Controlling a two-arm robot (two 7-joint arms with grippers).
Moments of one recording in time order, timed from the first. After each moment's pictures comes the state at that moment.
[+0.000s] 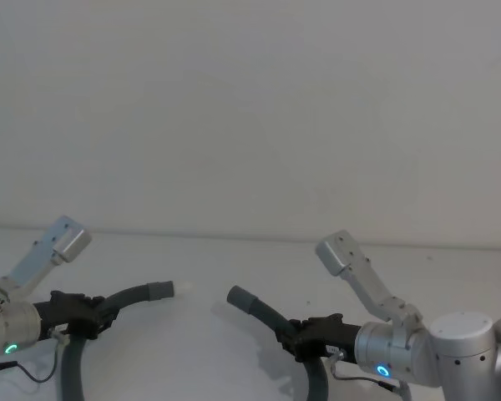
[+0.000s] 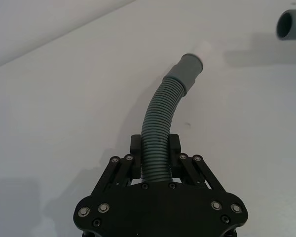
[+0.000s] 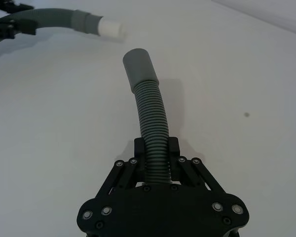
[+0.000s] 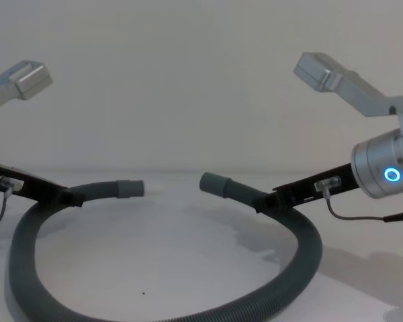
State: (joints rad) left arm -0.66 0.44 0.42 -1.13 -0.24 0.43 -0.54; right arm 0.59 0.21 -0.41 -1.25 0.16 0.62 0.51
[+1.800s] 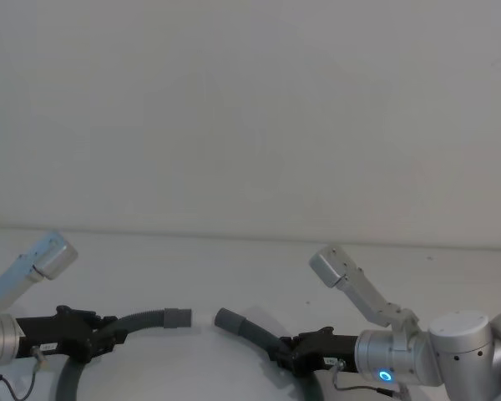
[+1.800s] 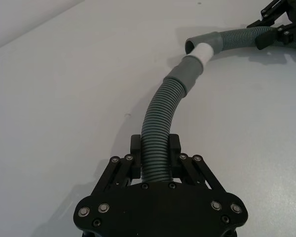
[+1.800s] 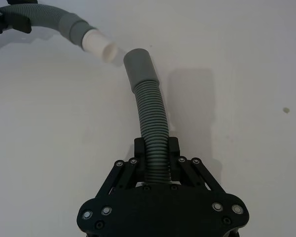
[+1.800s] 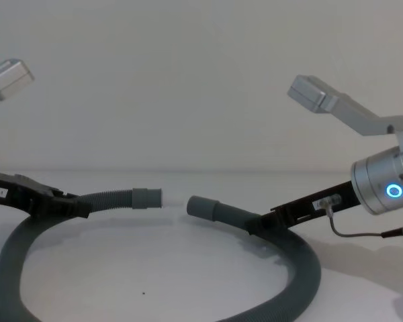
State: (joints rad) left arm -0.69 0.53 0.49 -1.07 -0.34 0.25 -0.85; right arm 0.67 0.24 -0.49 -1.08 0.21 0.54 0.66
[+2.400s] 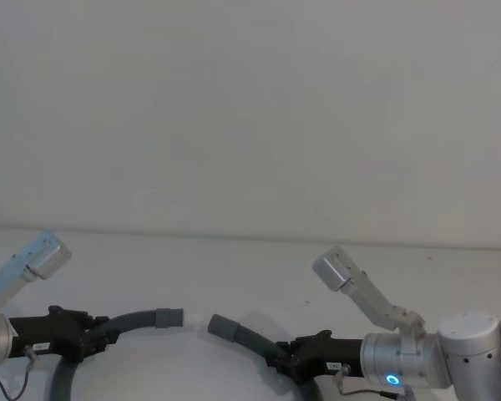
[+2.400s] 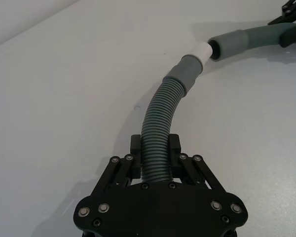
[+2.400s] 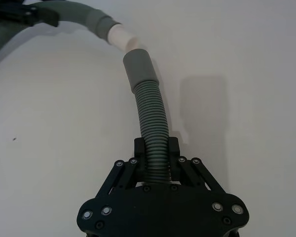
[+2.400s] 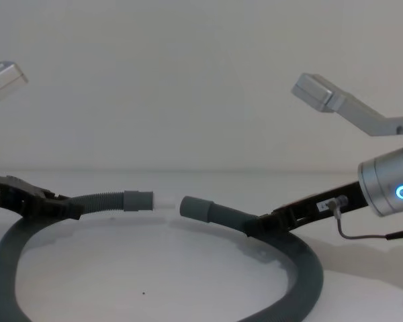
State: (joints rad) left arm -0.70 0.54 0.50 -1.05 -0.34 0.25 -0.84; right arm 0.68 0.27 -0.51 -1.07 0.24 0.49 0.75
